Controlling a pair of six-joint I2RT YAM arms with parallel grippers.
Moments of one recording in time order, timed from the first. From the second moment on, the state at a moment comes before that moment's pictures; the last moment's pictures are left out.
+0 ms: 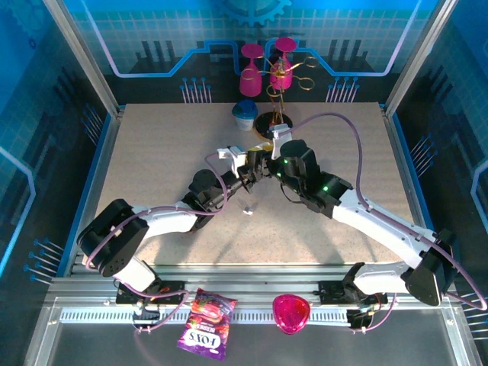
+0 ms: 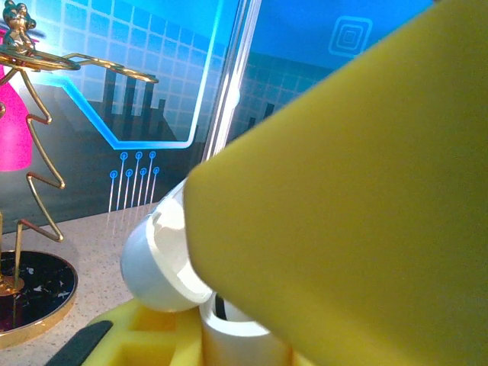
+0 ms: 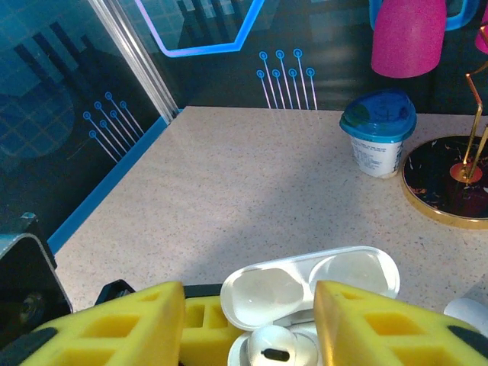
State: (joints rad) left arm -0.69 1.56 0.68 1.06 0.17 -0.30; right arm 0.78 1.27 1.11 -0.18 0.20 0.40
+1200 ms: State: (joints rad) left arm -0.54 1.35 0.57 1.11 0.32 -0.13; right arm 0.58 1.15 0.75 -0.32 0.02 0.76
